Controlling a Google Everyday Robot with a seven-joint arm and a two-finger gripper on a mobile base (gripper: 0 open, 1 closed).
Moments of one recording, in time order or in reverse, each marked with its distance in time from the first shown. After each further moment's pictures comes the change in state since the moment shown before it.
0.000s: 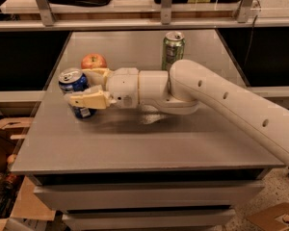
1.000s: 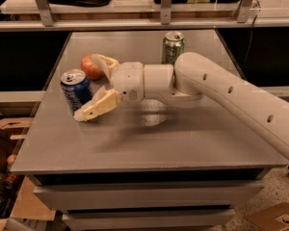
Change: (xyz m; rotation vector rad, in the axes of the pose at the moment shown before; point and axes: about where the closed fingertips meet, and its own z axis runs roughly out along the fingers) arm -0.011 -0.004 -0.011 -0.021 0.007 -0.018
